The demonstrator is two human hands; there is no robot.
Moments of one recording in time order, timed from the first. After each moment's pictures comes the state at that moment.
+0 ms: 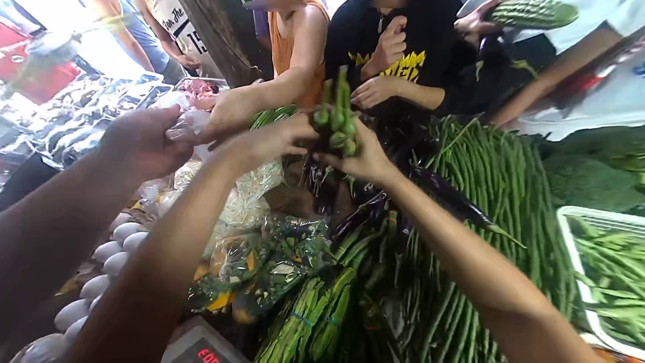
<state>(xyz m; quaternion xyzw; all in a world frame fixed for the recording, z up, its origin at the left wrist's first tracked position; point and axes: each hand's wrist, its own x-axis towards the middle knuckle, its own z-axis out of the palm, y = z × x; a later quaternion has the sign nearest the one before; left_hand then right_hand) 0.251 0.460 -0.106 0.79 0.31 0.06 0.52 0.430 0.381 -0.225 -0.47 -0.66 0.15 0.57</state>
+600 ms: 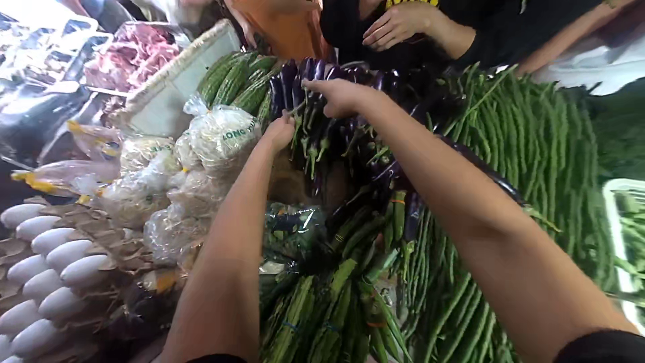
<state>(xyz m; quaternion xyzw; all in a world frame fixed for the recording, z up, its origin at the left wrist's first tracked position) 0.289 0.570 -0.318 0.79 0.51 -0.04 0.35 0.478 0.514 -0.282 -0.67 -0.69 0.26 0.11</state>
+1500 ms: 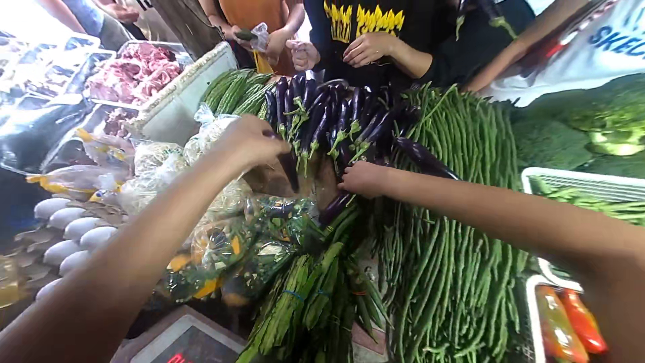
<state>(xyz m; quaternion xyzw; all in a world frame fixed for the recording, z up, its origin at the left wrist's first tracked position) 0.240 0.449 -0.129 0.81 0.51 -0.08 0.29 0.449 0.341 -0.300 -0.48 -0.82 0.18 -0.25</state>
